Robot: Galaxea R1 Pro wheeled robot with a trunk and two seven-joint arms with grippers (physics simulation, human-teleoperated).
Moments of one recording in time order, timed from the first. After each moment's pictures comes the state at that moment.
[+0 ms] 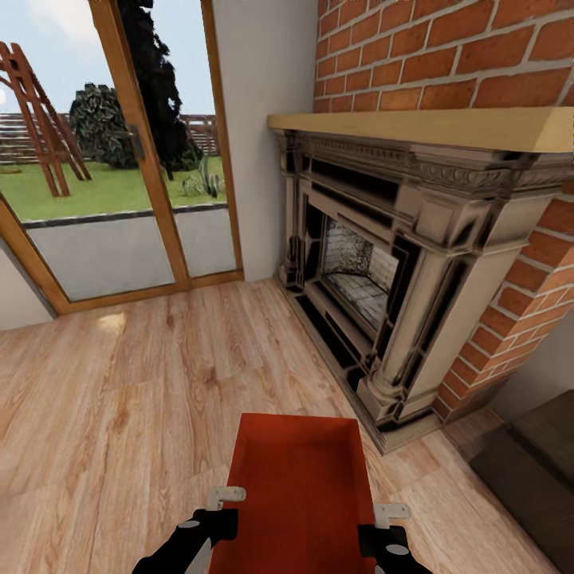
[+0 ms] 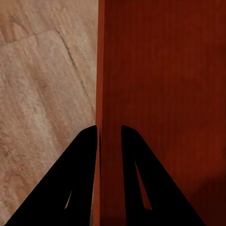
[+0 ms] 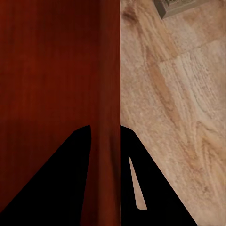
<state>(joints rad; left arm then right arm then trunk) -0.47 -0.11 -0.02 -0.36 0.01 0.12 0.01 -0.45 0.00 0.59 -0.33 -0.56 -0.01 -0.30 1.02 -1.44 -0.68</state>
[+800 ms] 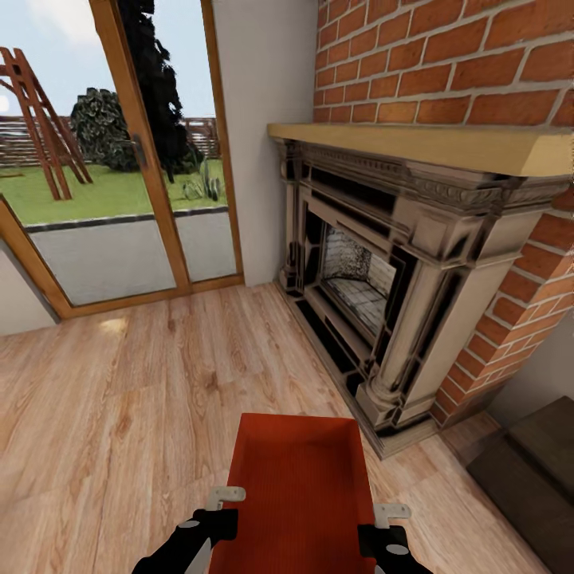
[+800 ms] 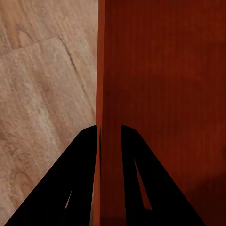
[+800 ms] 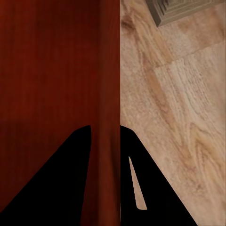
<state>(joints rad) -0.47 -0.11 -0.02 -0.36 0.01 0.12 0.01 -0.45 0.00 0.59 -0.33 -0.56 -0.01 -0.30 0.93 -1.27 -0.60</state>
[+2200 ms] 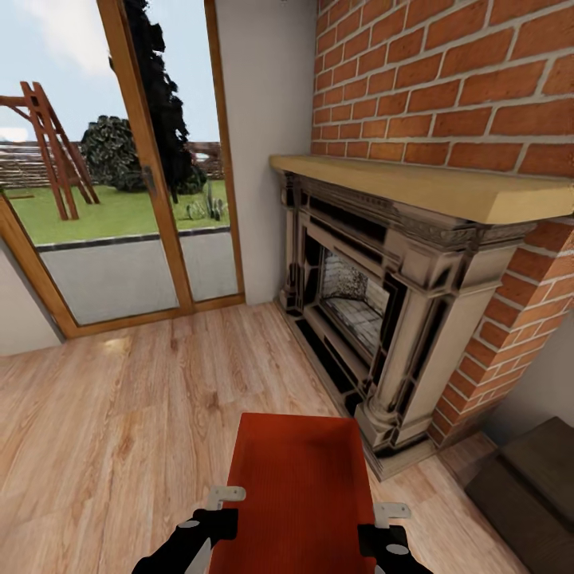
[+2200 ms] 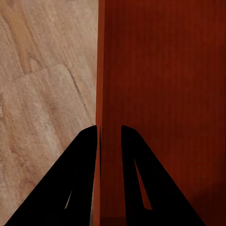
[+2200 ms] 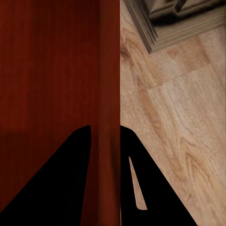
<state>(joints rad) -0.47 -0.11 -0.02 -0.36 0.01 0.12 0.01 -0.45 0.00 0.59 -0.33 -0.56 -0.01 -0.31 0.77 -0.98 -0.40</state>
